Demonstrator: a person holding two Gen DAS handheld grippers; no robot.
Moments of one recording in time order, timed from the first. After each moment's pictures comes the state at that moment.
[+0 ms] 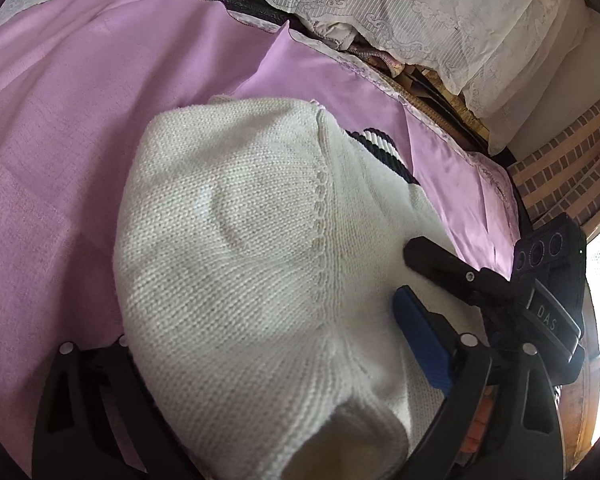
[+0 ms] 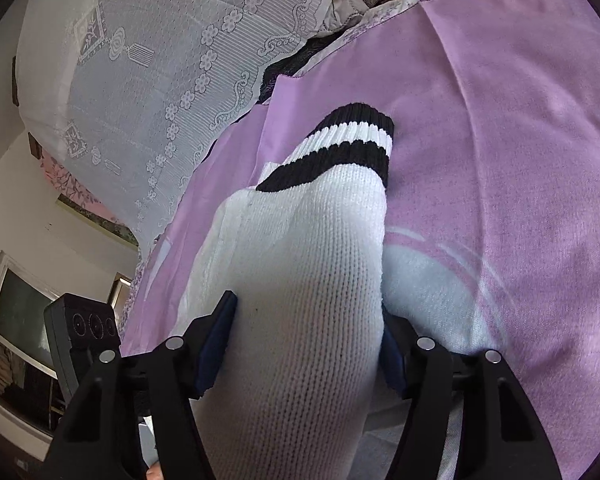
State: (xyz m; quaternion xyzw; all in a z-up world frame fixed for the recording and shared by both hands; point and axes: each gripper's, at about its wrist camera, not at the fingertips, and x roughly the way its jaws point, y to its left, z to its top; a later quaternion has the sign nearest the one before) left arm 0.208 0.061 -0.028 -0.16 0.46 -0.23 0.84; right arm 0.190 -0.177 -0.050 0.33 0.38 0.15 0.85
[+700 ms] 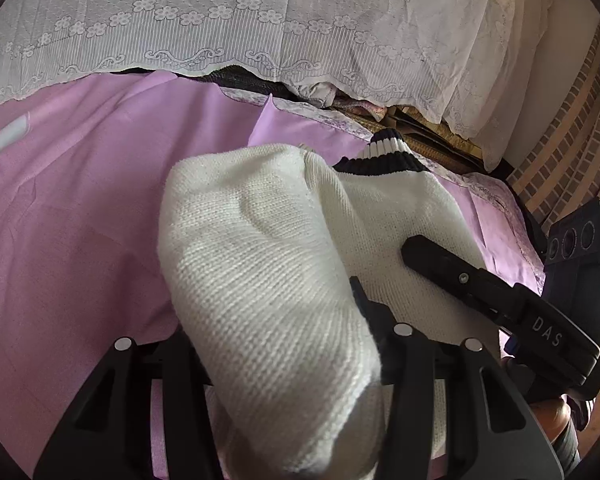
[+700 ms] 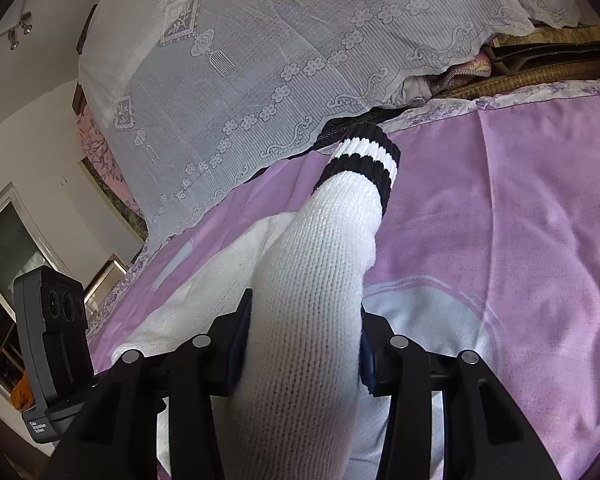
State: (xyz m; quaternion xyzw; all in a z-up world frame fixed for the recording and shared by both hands) left arm 0.146 0.060 0.023 -0.11 0.36 -0.19 0.91; right arm 0.141 -0.150 0.011 0.22 0.28 0.17 0.92
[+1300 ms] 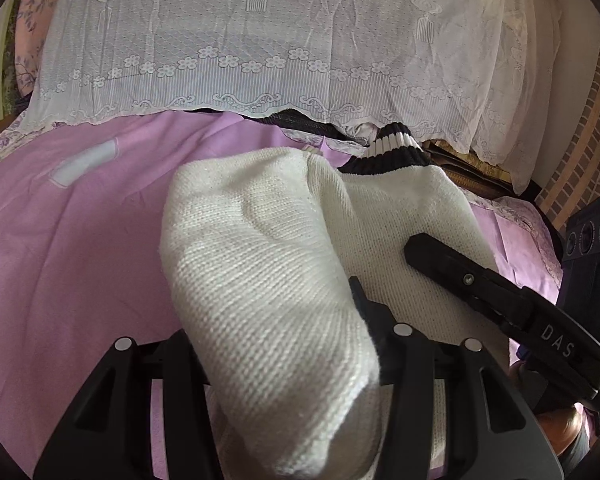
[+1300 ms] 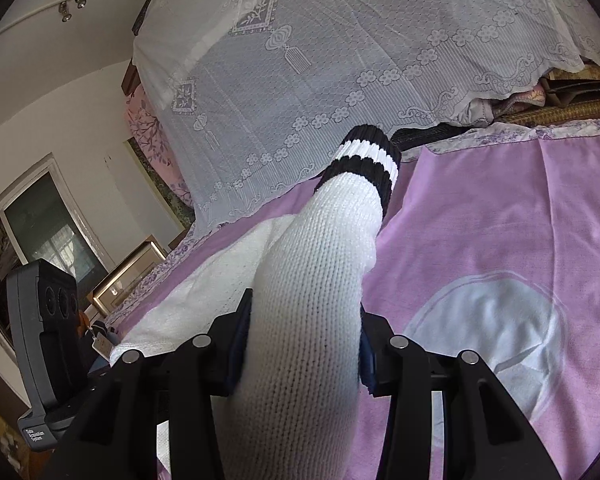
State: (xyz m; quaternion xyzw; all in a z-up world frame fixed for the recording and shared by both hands) left arm 0.063 0.110 0.067 -0.09 0.32 -0.09 0.94; right arm 0.089 -0.074 0.046 0.18 0.25 0.25 0.92
